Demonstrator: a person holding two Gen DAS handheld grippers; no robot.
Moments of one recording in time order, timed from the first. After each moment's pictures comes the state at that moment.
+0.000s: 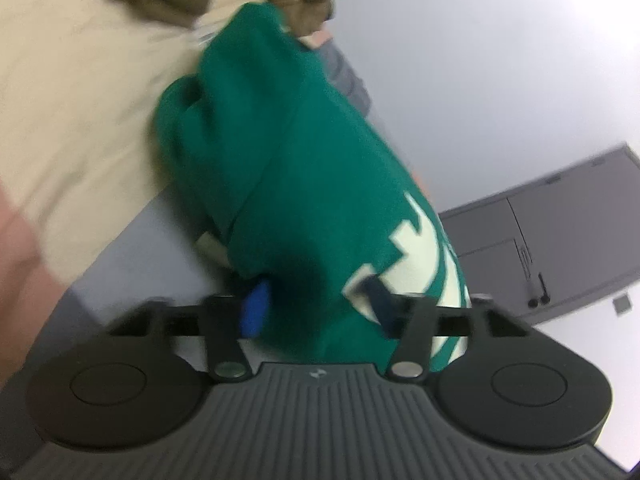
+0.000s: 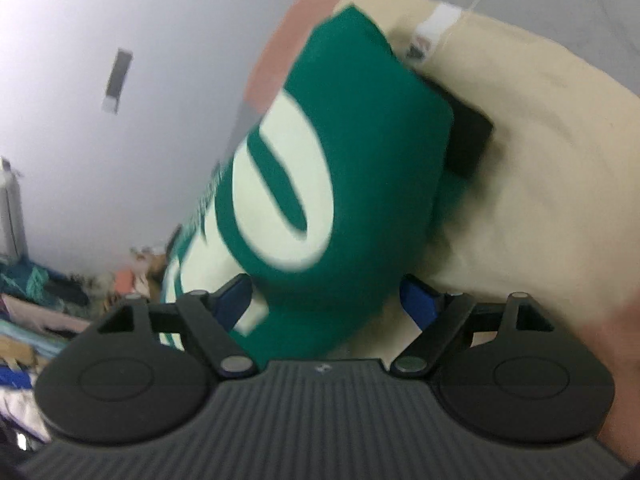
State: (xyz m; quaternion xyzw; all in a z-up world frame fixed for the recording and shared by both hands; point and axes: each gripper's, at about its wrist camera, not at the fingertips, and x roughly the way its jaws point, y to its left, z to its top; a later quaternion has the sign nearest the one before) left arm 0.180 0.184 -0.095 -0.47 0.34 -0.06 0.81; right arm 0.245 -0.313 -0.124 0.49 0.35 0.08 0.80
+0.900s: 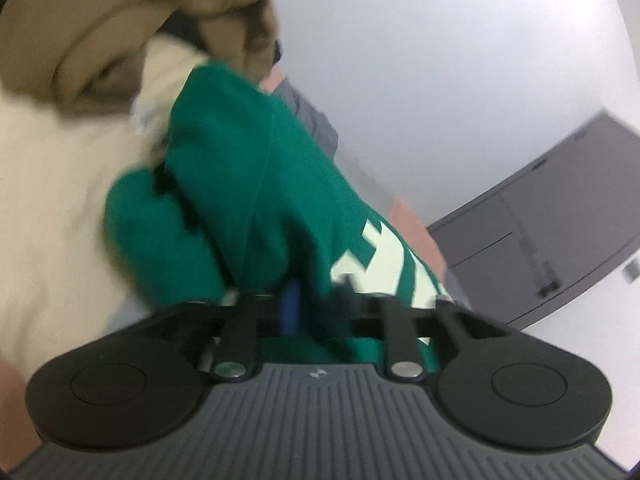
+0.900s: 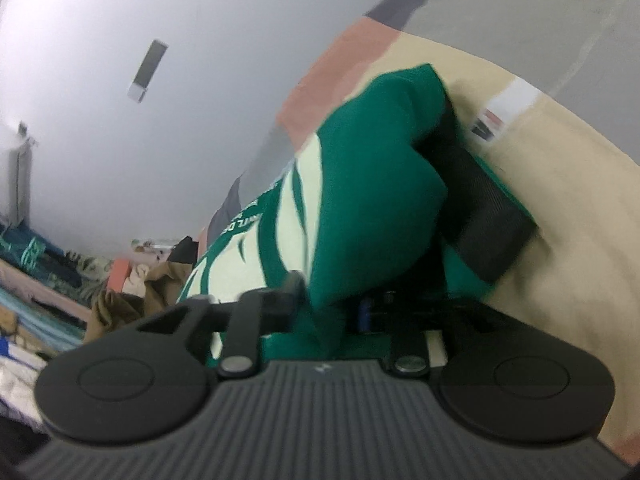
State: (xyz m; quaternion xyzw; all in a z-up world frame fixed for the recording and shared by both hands) left arm 0.203 0.190 -0.083 -0.44 0.30 -0.08 0.84; right arm 0.278 -0.300 -0.105 0.44 0.33 0.10 0.83
